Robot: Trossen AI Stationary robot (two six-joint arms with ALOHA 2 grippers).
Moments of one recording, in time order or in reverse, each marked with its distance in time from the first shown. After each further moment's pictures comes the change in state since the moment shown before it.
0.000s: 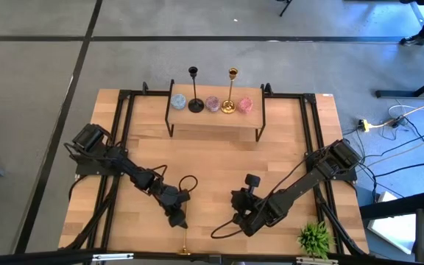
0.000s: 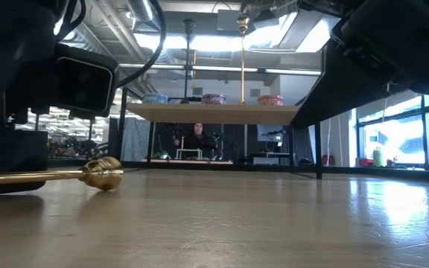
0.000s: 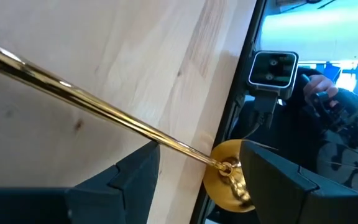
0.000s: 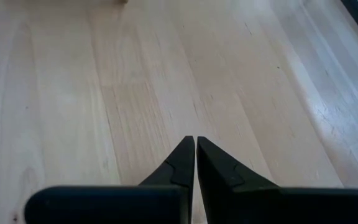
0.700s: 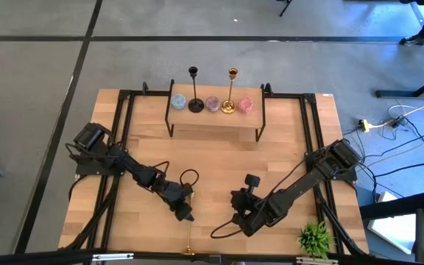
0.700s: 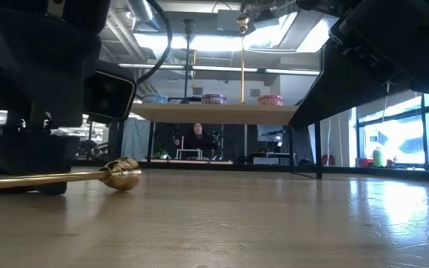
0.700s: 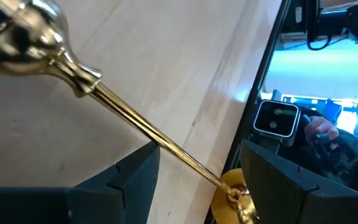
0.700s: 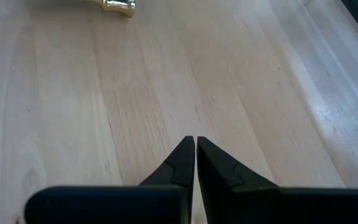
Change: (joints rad) left arm 0.048 0.008 0.005 -0.019 -0.081 -0.047; right arm -0.002 0.000 0.000 0.008 0.000 0.000
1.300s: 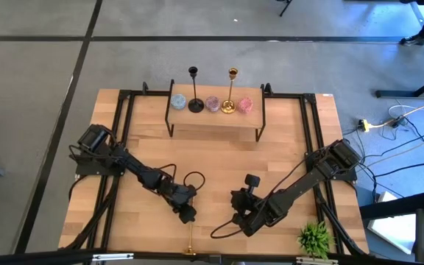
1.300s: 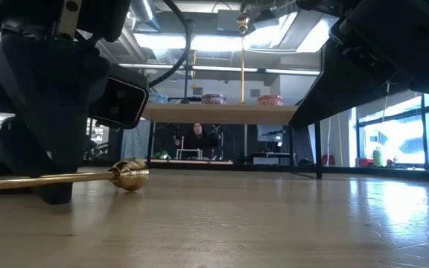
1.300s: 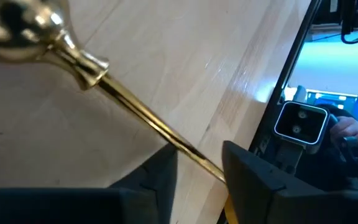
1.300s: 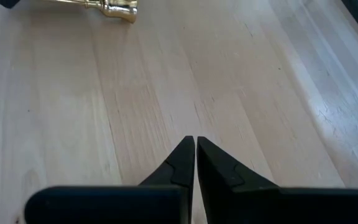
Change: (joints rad) left arm 0.020 0.068 0.101 -0.180 0.026 0.024; right arm 0.000 0.000 0.000 0.000 0.000 -0.001
